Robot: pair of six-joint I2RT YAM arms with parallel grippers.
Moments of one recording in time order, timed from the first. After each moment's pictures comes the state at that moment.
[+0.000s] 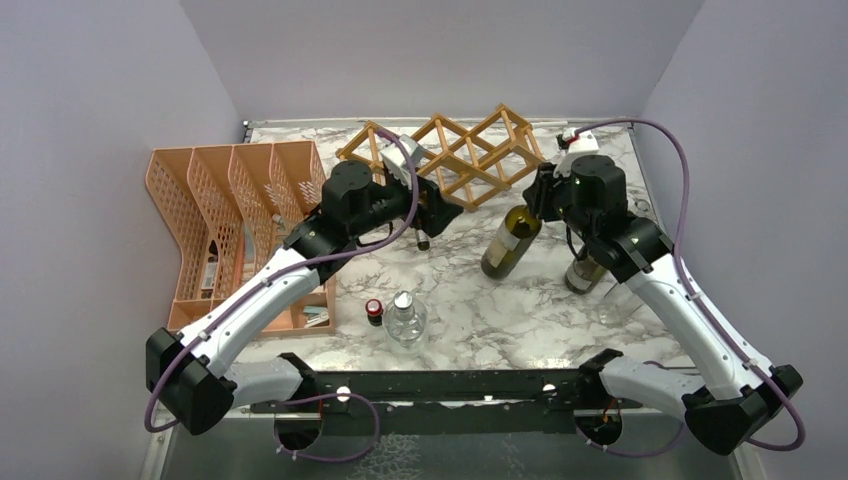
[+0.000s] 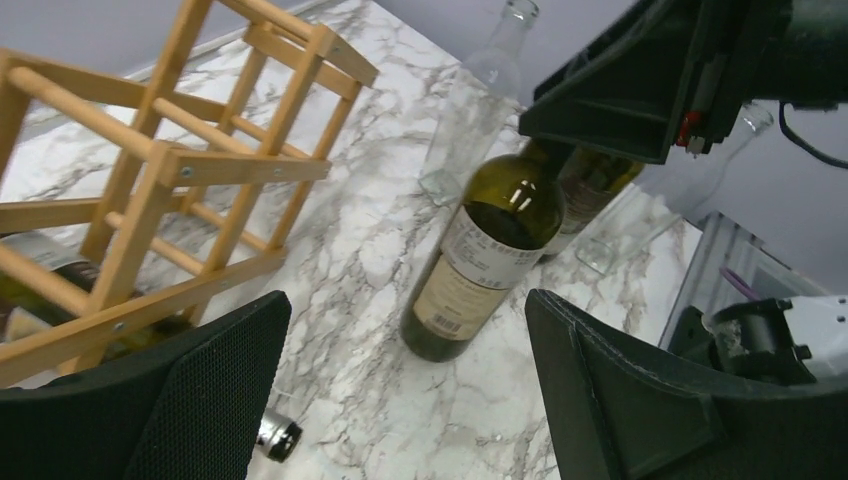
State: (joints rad) left arm -0.65 1.18 1.10 -0.04 0.29 -0.22; right arm 0.51 1.07 1.17 -0.52 0.27 0.21
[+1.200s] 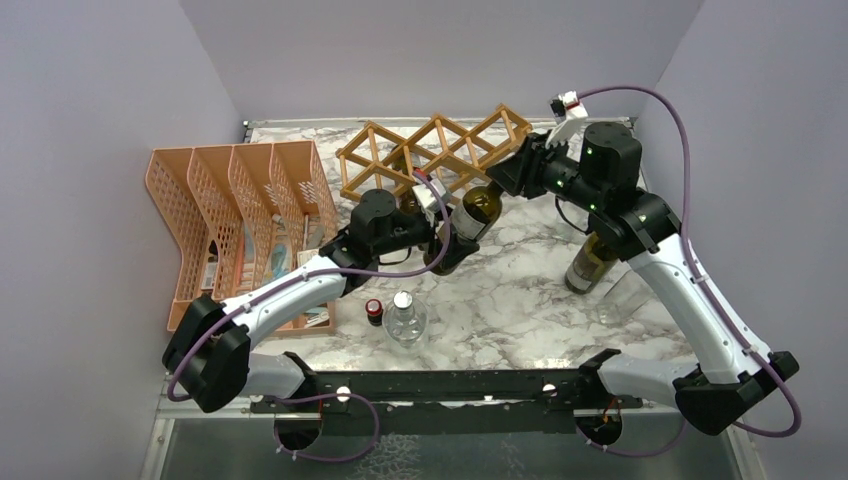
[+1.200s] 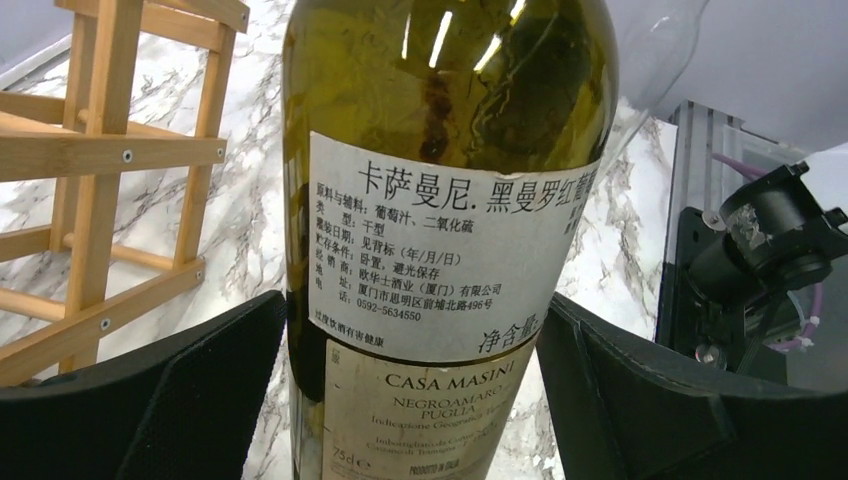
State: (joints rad) left arm -0.73 1.31 0.85 0.34 0.47 -0.10; right arm 0.51 1.17 1.40 -0.46 -0.20 0.36
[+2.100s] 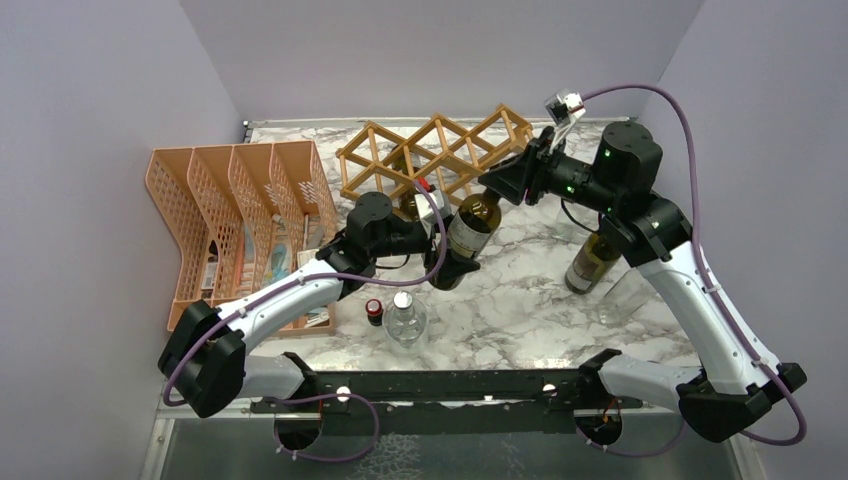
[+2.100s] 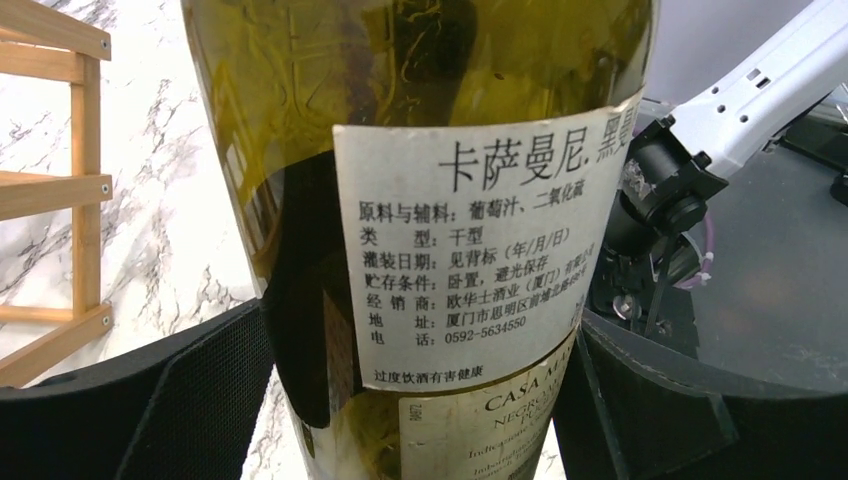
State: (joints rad) left arm -0.73 1.28 0.83 0.37 0.68 -0.09; right arm 0.51 1.13 1.42 -0.41 -0.46 0.28
